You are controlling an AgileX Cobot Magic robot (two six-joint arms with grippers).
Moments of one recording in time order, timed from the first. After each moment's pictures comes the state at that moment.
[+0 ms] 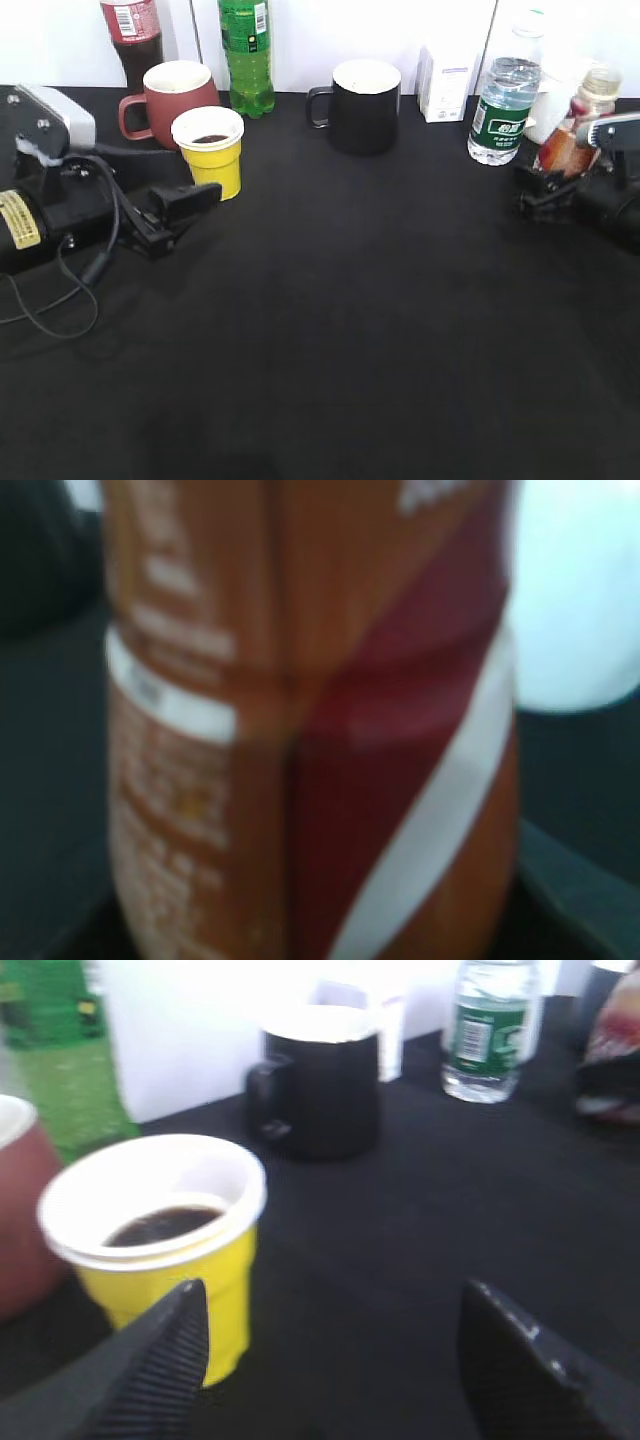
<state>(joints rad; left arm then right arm) -0.26 1.72 -0.54 0.66 -0.97 -0.26 0.02 2.00 -0.63 -0.24 -1.04 0.07</state>
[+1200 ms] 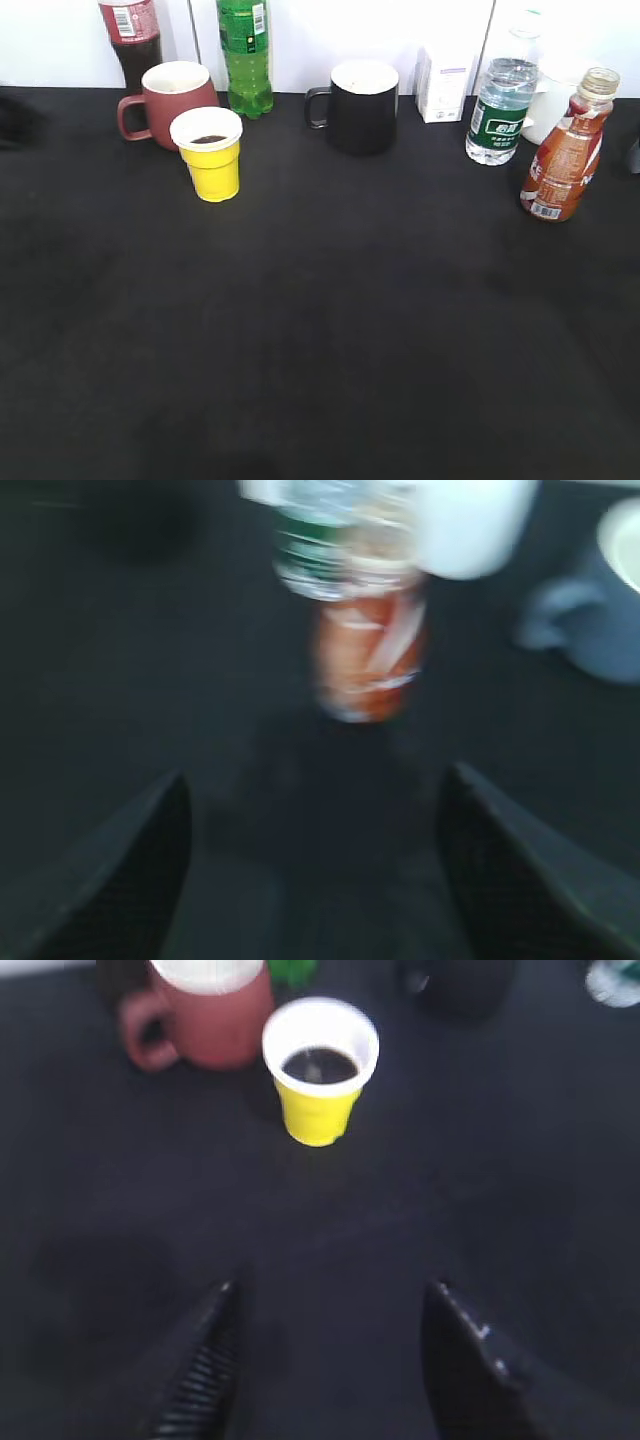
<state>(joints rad) -0.60 0.92 -0.88 0.25 0.76 -0.35 0.25 0.96 -0.76 -0.02 0.52 0.08</state>
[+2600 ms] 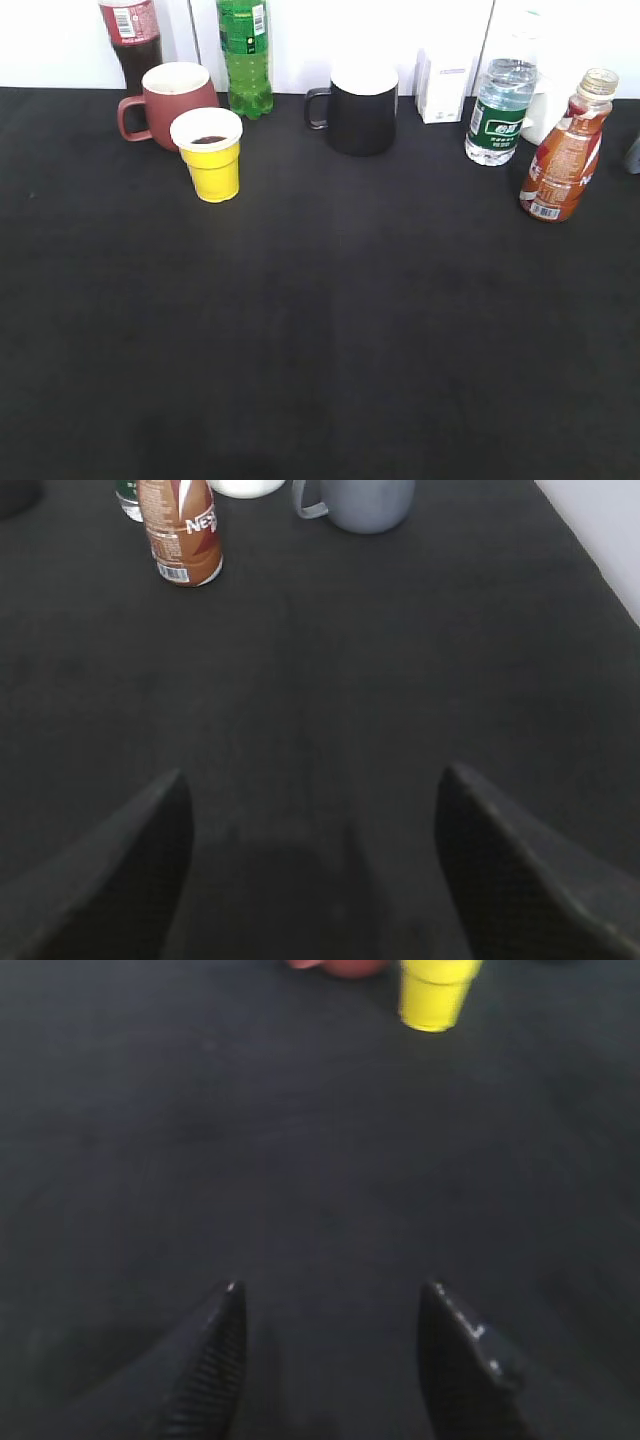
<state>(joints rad) -0.22 0.08 -0.53 0.02 1.07 -0.05 0.03 -0.01 -0.50 -0.10 1.05 0.11</state>
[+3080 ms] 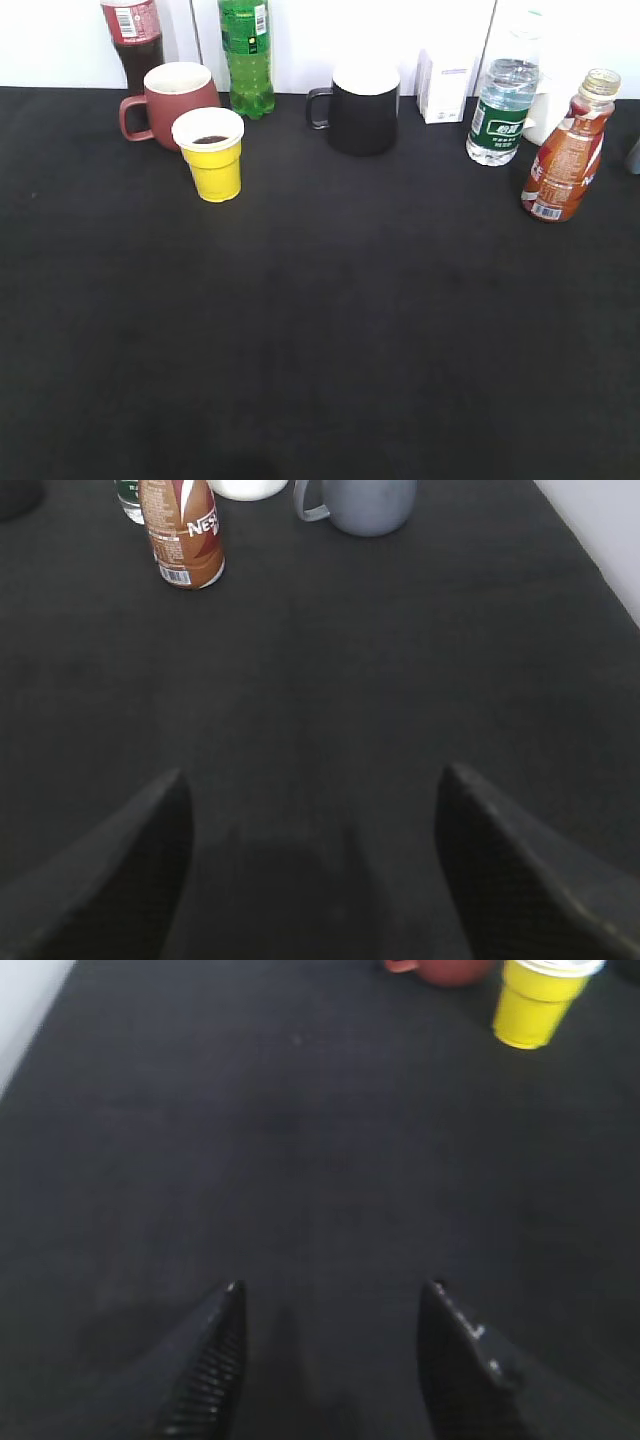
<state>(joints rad) -0.05 0.08 -0.53 0.02 1.07 -0.05 0.03 -0.01 -0.50 -0.10 1.05 0.11</state>
